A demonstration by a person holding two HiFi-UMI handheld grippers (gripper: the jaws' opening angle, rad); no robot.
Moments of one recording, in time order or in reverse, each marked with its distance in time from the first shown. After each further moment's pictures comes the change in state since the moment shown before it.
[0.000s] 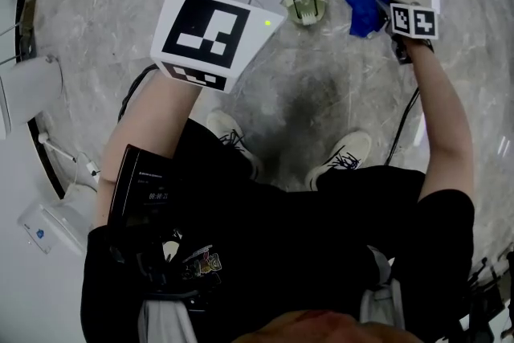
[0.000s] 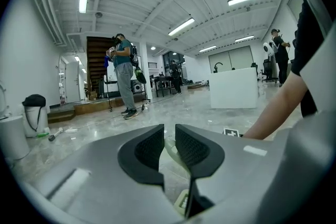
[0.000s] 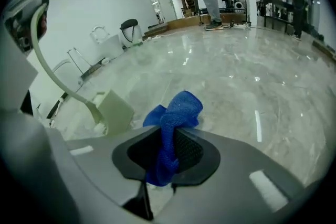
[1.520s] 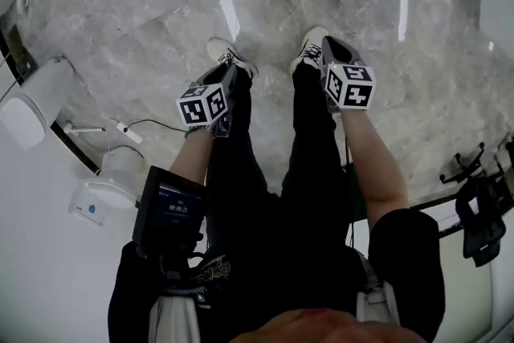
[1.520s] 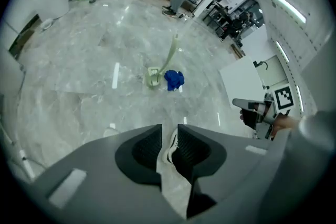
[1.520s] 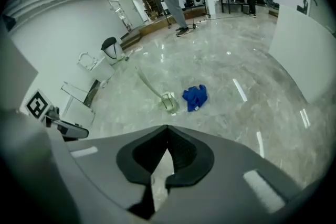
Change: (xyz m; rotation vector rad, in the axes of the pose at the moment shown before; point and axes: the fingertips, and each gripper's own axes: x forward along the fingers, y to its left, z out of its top) left arm -0.269 -0.143 -0.068 -0.897 0.968 0.002; right arm -0.367 0.233 -0.057 0.366 0.008 -0.130
